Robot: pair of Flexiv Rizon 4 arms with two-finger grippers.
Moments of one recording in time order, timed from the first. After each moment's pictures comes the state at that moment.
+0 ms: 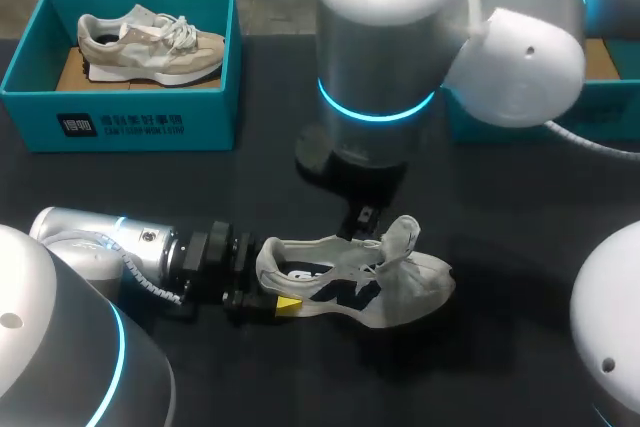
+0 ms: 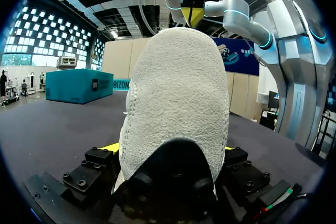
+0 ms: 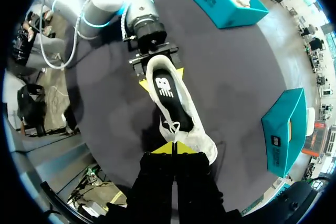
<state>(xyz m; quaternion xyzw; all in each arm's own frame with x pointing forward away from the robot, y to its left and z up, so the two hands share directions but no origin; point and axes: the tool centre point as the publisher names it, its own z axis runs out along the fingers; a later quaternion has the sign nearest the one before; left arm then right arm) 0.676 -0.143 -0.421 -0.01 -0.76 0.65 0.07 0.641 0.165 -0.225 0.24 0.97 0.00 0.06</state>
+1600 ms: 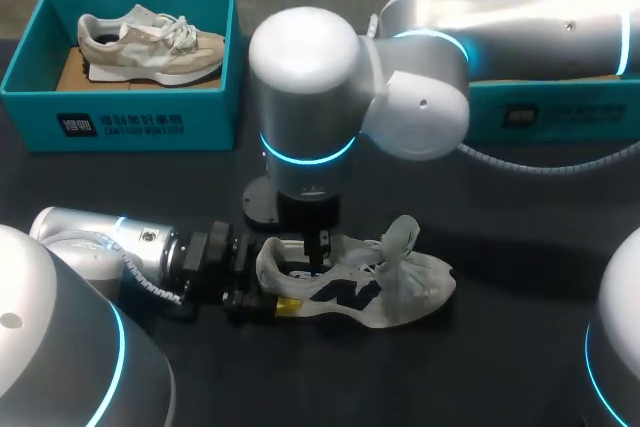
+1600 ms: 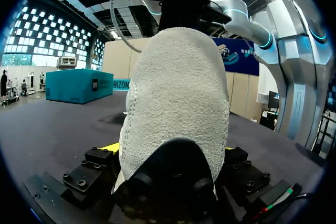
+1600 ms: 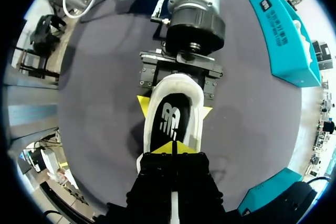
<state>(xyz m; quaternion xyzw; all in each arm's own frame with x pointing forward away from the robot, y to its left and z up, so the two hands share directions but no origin) 0.676 -0.142 -0.421 -0.01 -0.76 0.65 0.07 0.685 0.230 -0.333 -0.02 1.00 0.00 0.04</state>
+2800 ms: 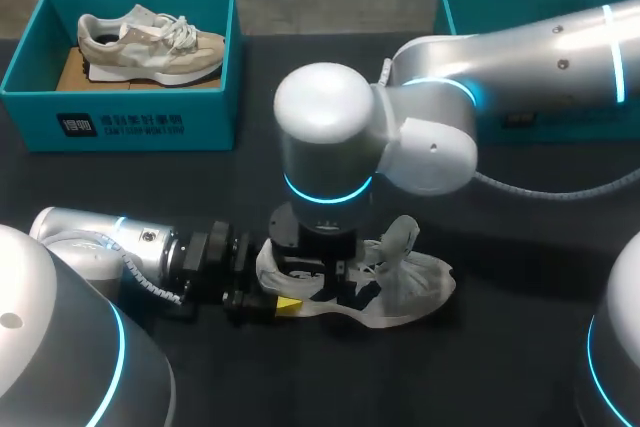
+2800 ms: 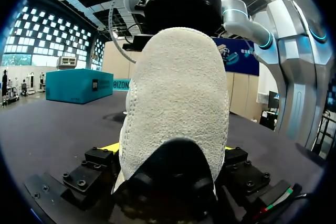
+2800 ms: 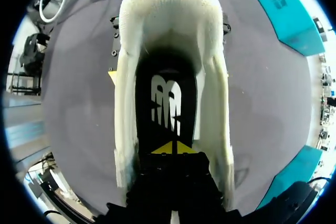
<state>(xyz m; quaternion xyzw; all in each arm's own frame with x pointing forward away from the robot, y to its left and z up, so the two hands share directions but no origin) 0.676 -0.142 -0.421 -0.01 -0.76 0.65 0.07 0.680 0.196 -0.395 0.07 1.00 -0.01 0.04</state>
